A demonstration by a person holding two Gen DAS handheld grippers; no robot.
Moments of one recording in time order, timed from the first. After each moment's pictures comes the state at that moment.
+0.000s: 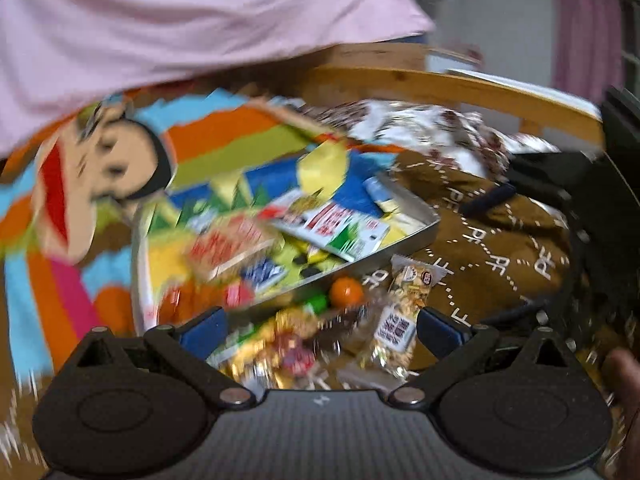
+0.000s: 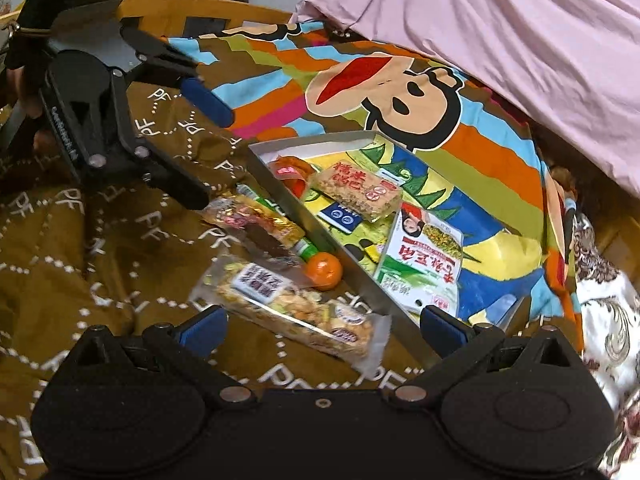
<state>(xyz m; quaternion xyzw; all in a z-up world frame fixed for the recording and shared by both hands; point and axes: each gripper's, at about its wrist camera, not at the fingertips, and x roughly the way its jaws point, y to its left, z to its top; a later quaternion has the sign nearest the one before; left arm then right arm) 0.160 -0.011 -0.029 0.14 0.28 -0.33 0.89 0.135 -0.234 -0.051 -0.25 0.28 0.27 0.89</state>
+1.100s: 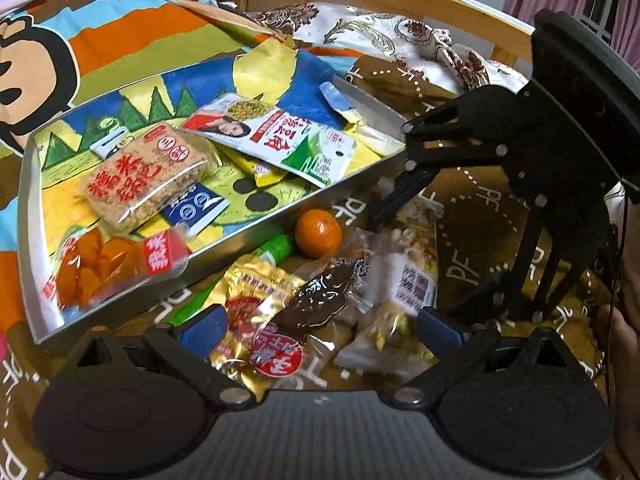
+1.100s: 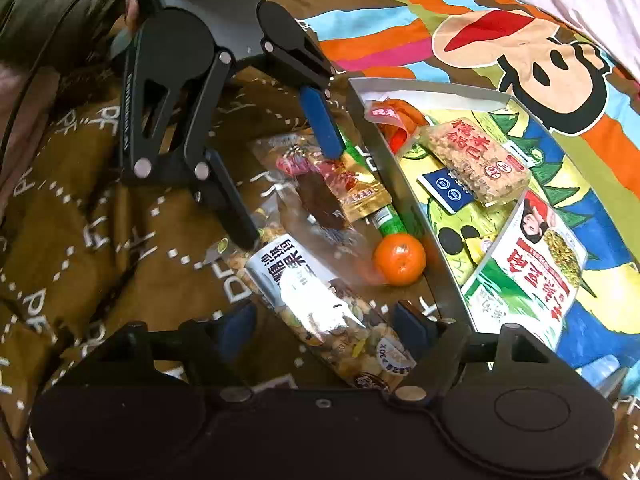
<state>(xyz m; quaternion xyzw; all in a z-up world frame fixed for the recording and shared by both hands) 0.234 -0.030 -0.085 0.14 0.42 -0.43 0.79 0.197 -0.211 -0.084 -0.32 0.37 0.43 0.76</state>
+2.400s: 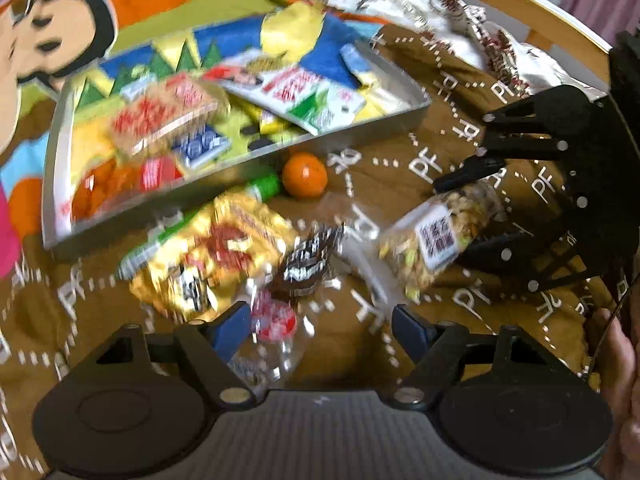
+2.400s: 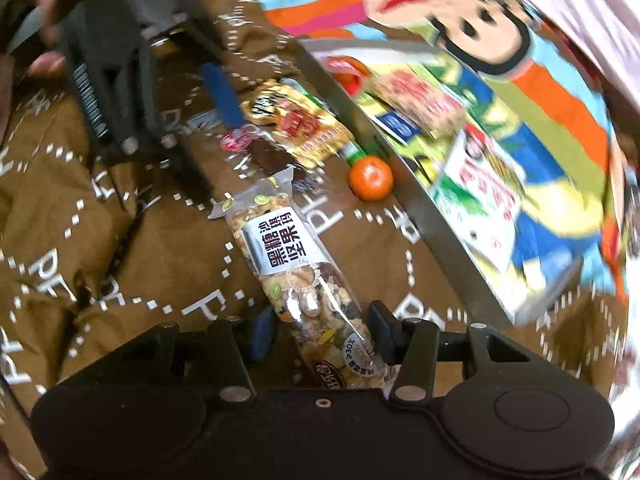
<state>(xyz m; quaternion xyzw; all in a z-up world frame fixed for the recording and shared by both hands) 0.193 -0.040 -0.082 0.13 0.49 -0.34 0.79 0.144 -0.228 -0.085 -0.30 0.41 0.29 0.81</state>
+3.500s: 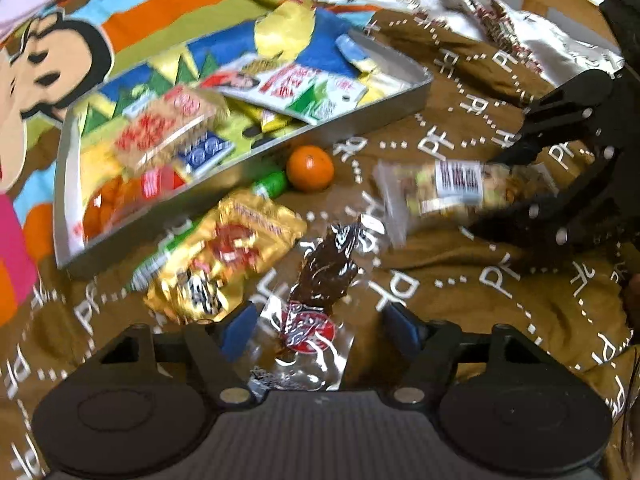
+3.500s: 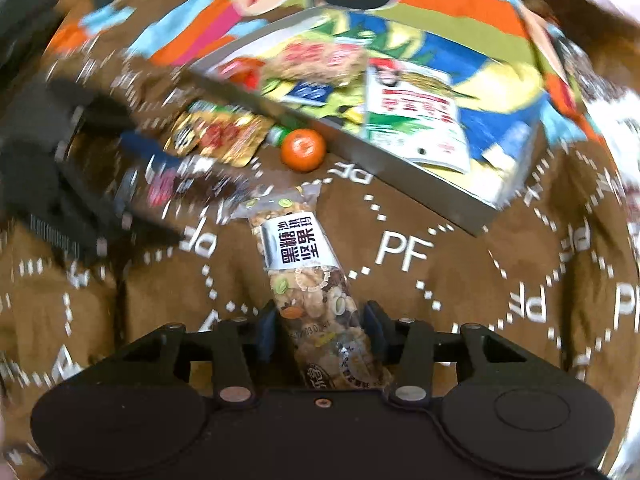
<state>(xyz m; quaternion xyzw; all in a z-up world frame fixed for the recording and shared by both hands) 0.180 -0.052 -0.090 0.20 0.46 -0.32 0.81 0.147 -0.252 -0.081 -0.10 0.48 0.18 0.86</state>
